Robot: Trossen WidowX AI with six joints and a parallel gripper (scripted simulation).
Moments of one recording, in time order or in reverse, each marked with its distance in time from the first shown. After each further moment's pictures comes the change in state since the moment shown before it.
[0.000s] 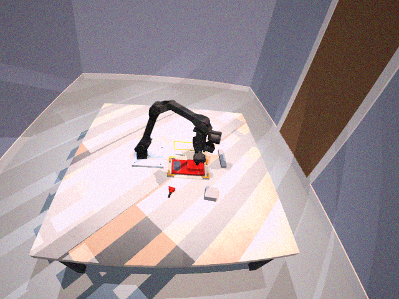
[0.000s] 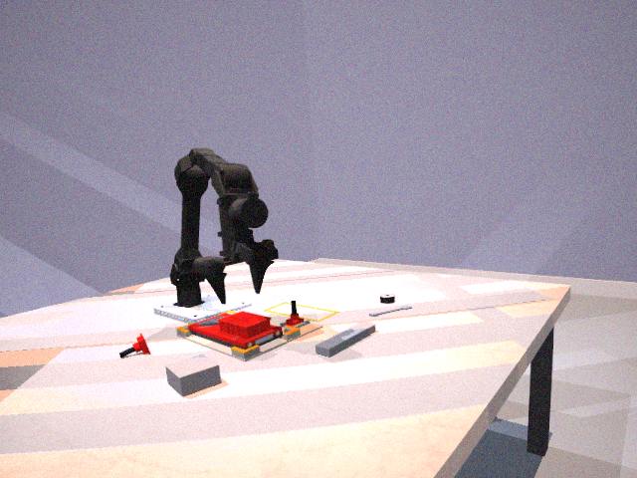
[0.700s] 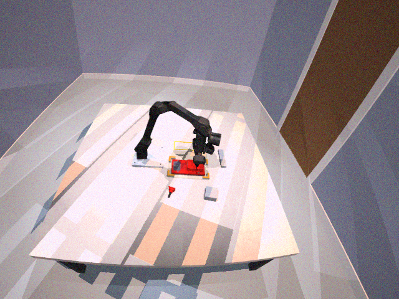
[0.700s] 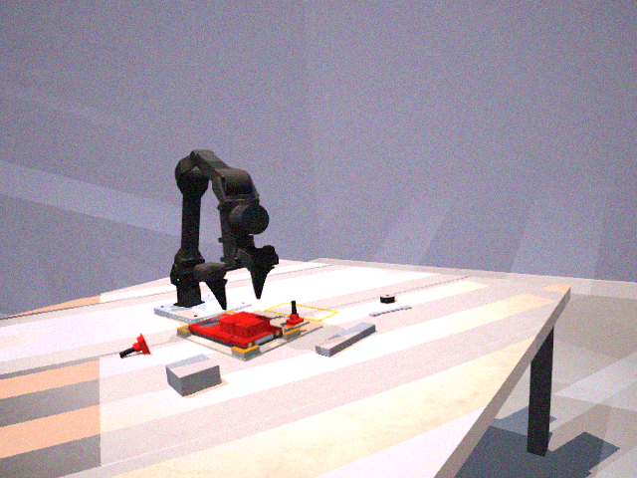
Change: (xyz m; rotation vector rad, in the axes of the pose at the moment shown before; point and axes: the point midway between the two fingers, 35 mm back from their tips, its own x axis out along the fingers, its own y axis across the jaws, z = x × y) arm 0.012 0.000 0.000 -0.003 0.000 0.000
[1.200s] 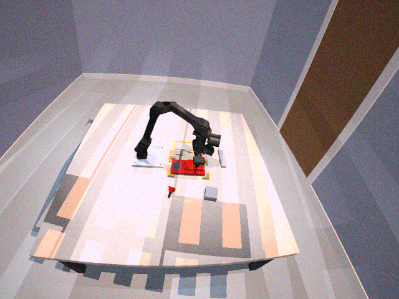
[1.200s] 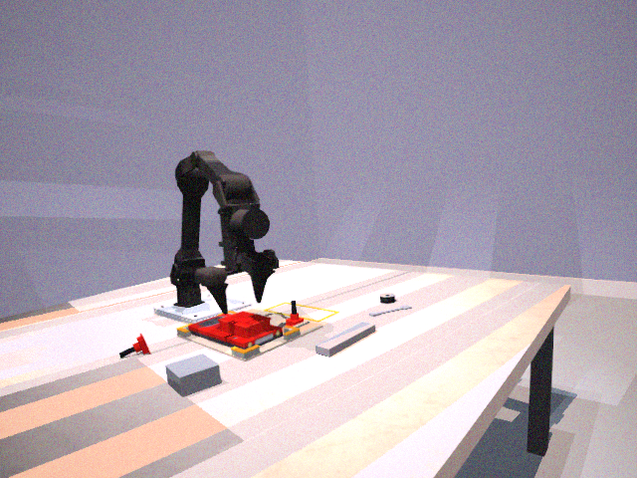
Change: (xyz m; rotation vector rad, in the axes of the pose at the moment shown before) arm 0.009 0.000 0.000 -0.002 0.000 0.000
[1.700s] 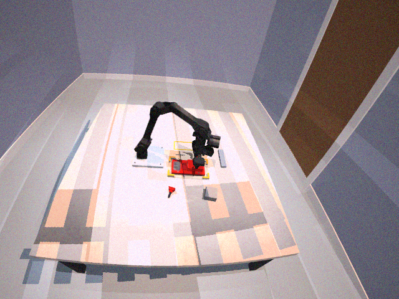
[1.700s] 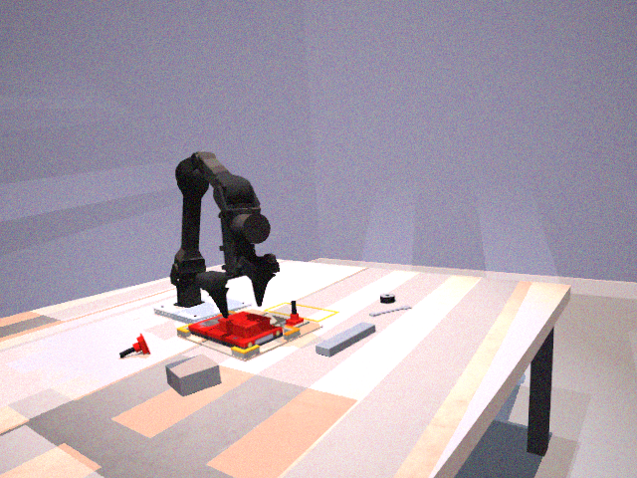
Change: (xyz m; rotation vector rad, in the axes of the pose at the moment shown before) arm 0.009 0.000 0.000 -0.002 0.000 0.000
